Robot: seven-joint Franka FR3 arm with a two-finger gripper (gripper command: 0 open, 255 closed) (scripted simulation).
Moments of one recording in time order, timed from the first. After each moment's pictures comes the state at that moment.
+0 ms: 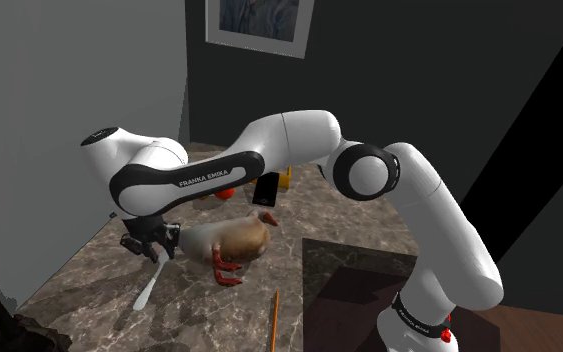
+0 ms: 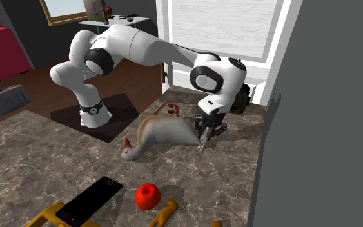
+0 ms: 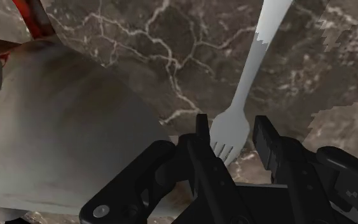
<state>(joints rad) 0.33 0.86 0.47 -1.10 -0.41 1.64 1.45</state>
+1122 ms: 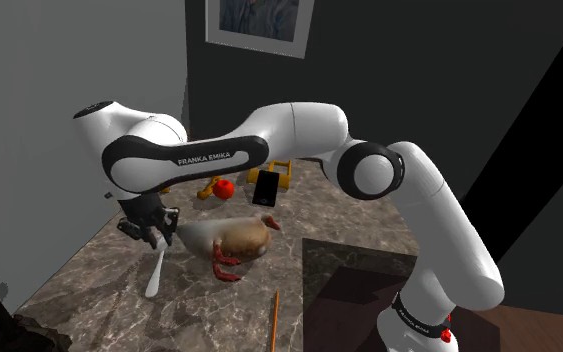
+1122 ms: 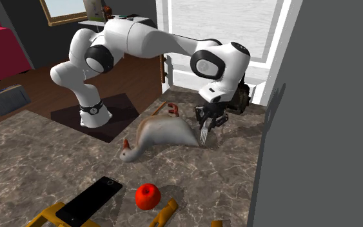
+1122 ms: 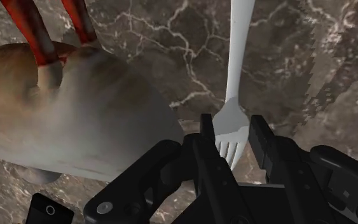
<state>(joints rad) 0.34 0.84 0.48 -1.00 -0.39 1.53 1.43</state>
